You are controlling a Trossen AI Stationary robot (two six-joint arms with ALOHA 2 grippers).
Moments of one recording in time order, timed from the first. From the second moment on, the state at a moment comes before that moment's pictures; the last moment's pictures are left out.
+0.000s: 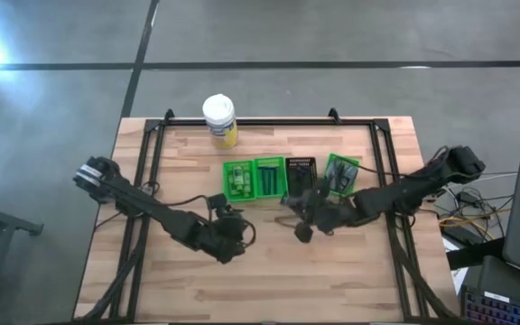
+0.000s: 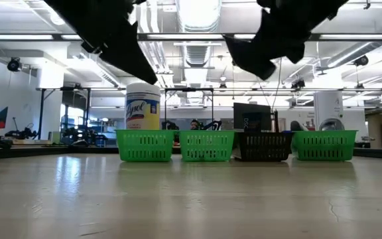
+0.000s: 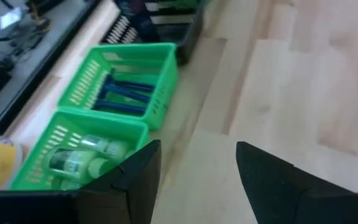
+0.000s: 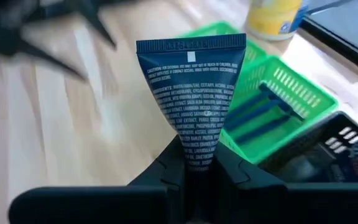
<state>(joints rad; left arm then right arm) -0.47 1.59 1.06 -0.44 -0.78 -0.50 0.36 1.42 0.90 -0.23 0.60 0.56</state>
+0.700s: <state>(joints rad) -0.06 1.36 0.87 0.06 -0.07 -0.91 0.36 1.42 0.86 -0.17 0.59 0.49</state>
